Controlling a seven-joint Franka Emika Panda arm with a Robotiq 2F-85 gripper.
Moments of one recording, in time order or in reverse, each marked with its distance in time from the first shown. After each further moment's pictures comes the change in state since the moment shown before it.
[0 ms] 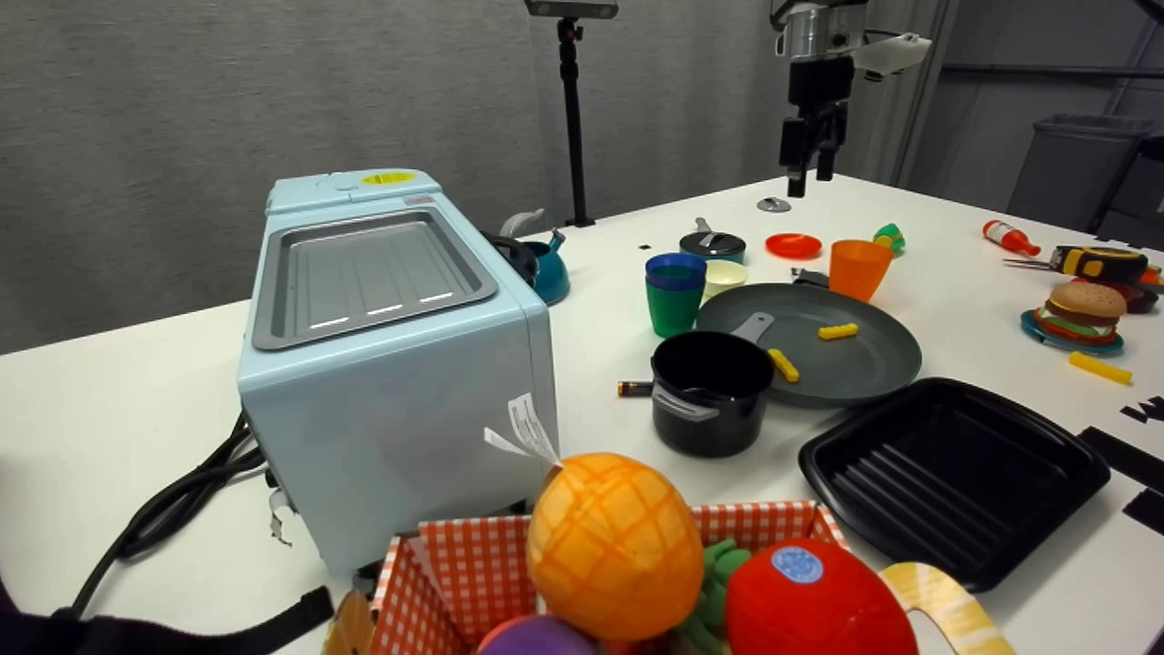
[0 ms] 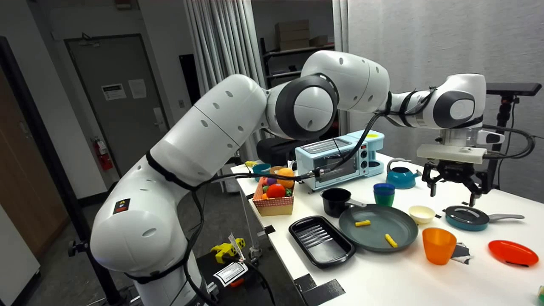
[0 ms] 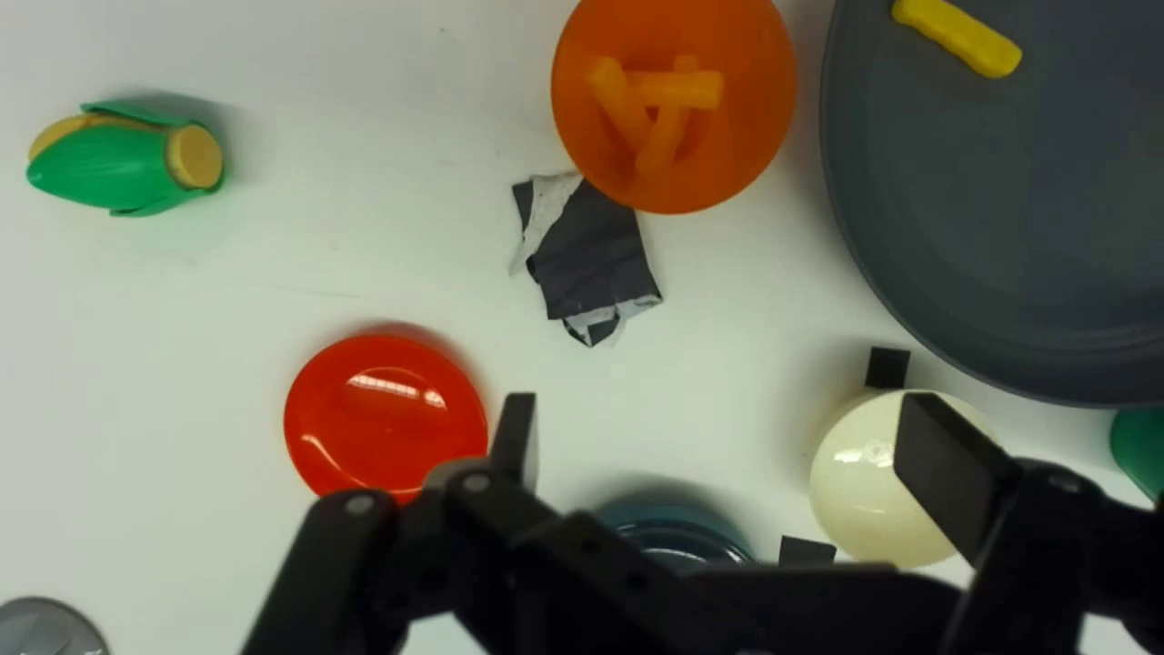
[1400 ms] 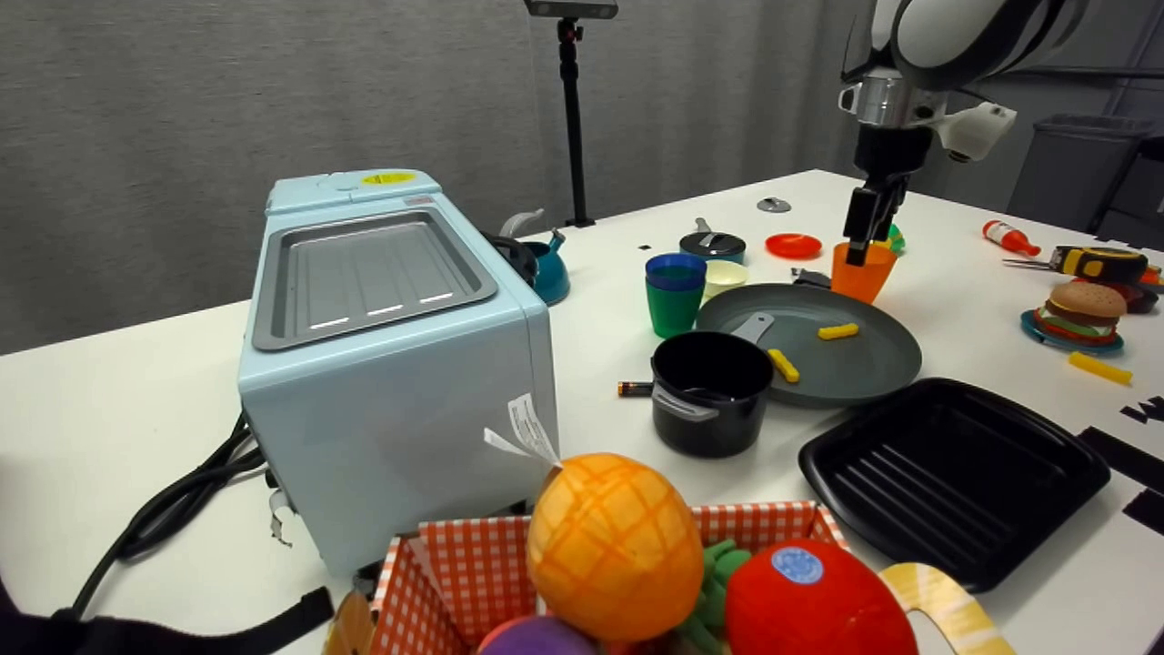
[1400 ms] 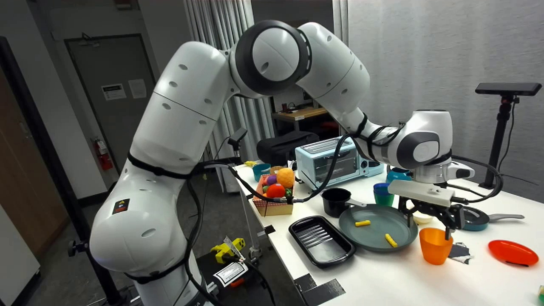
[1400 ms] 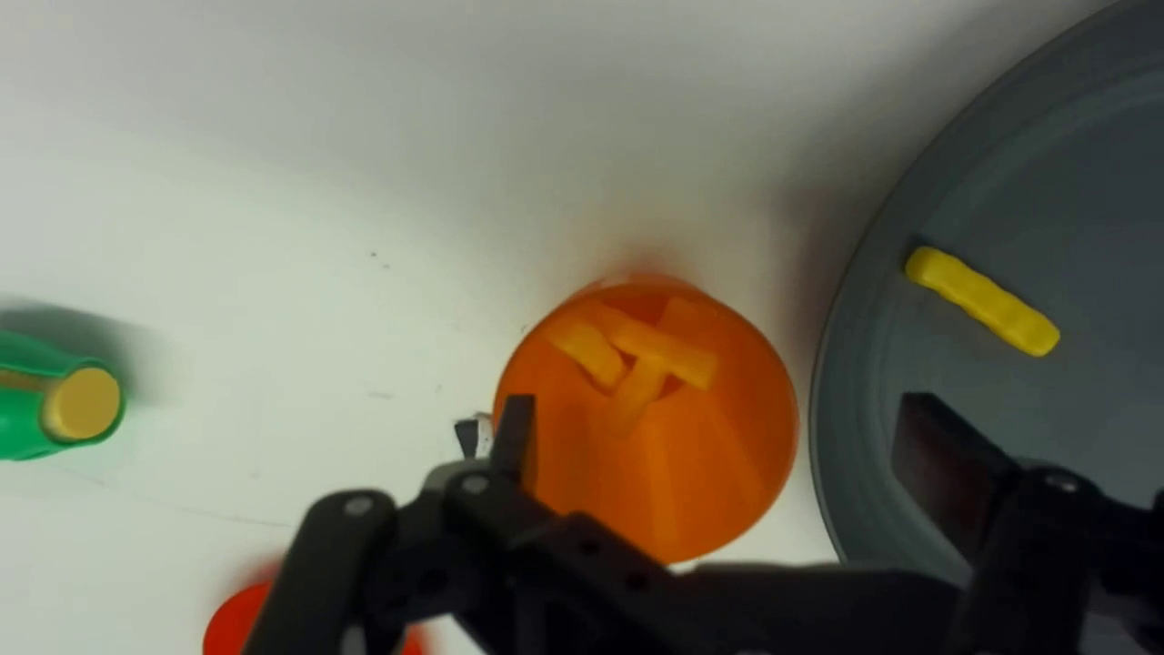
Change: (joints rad) arm -0.007 -0.315 0.033 -0.756 -0.054 0.522 -0.014
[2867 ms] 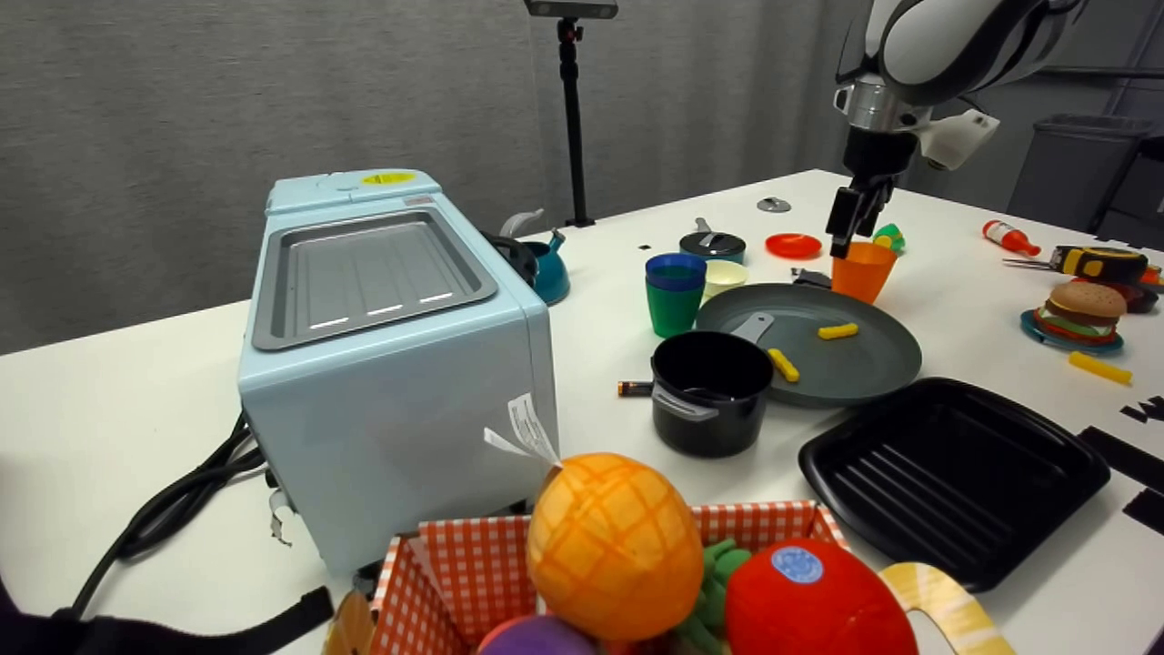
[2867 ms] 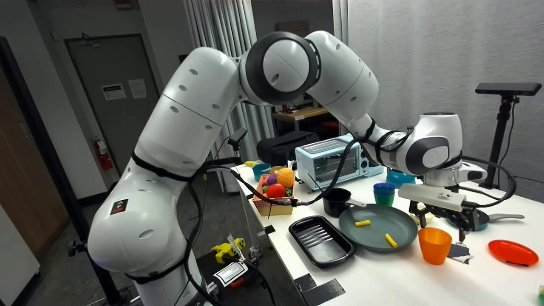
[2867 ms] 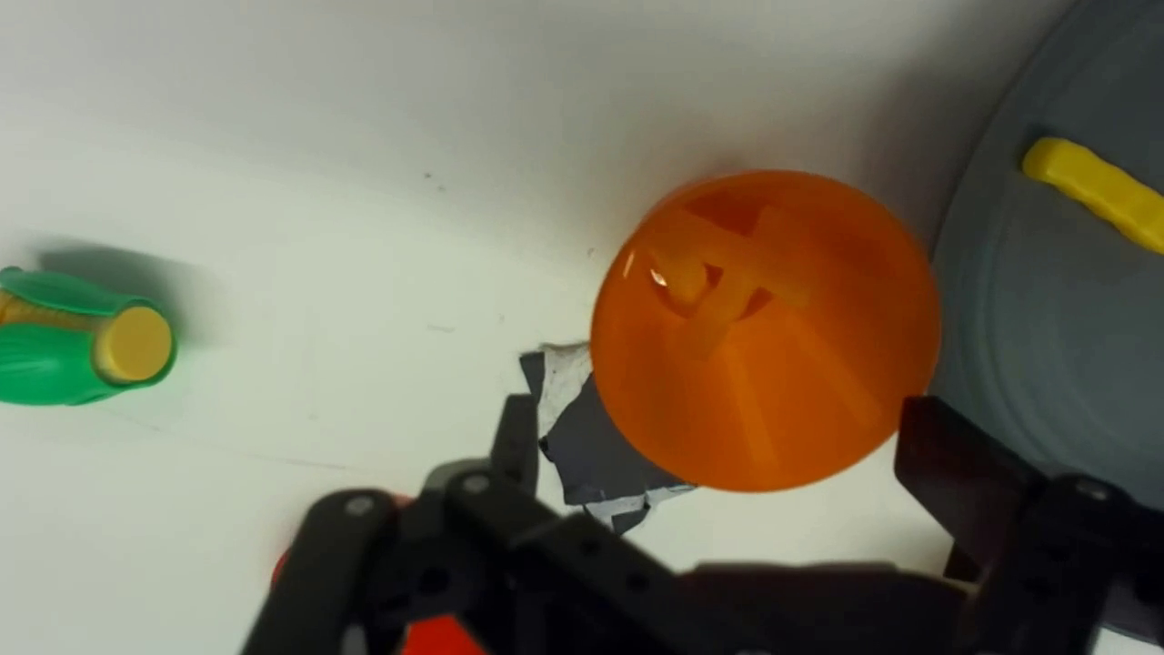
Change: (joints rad) arm -0.023 0.068 0.001 0.077 0.000 0.061 0.024
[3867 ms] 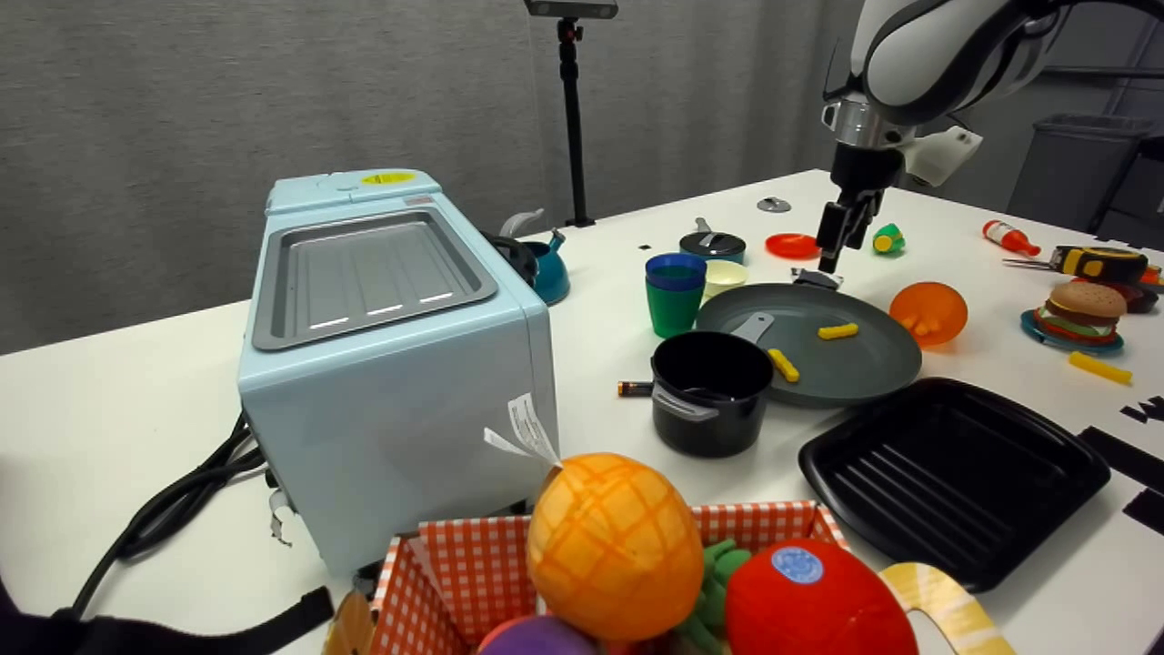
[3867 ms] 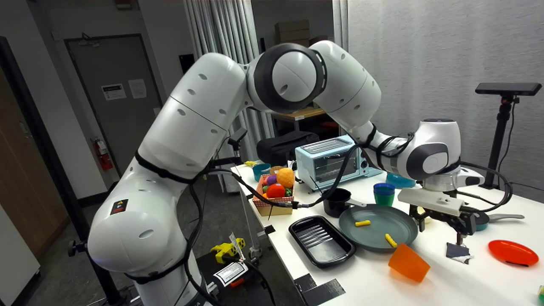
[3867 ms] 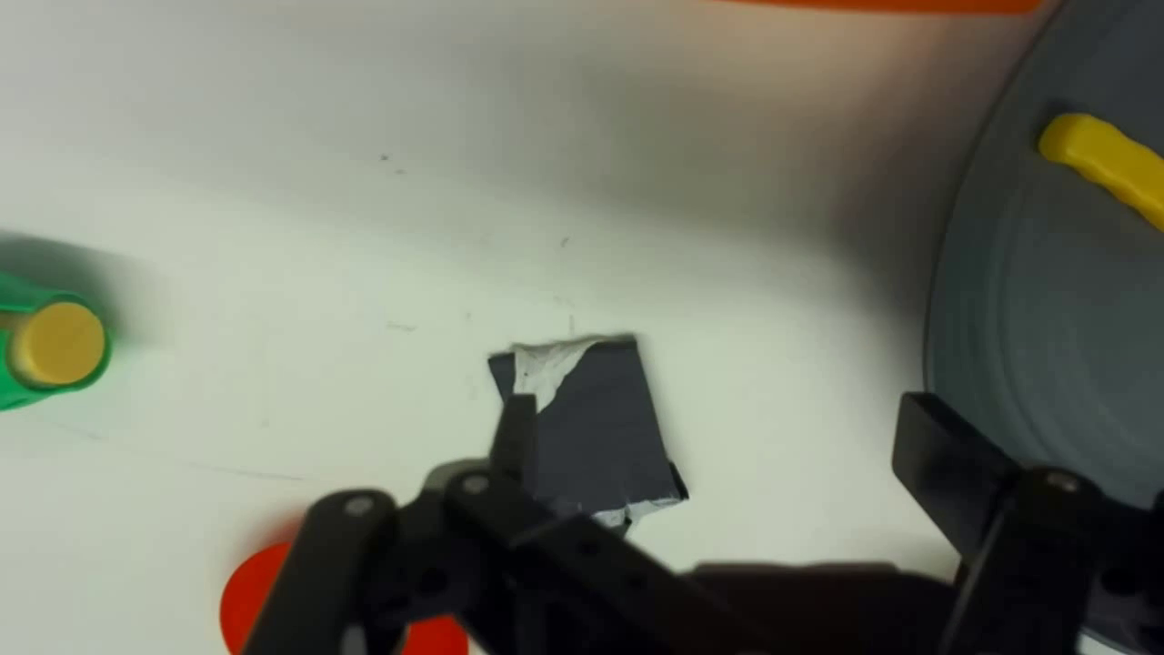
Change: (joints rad) arm 0.000 0.056 0.011 0.049 0.000 -0.003 0.009
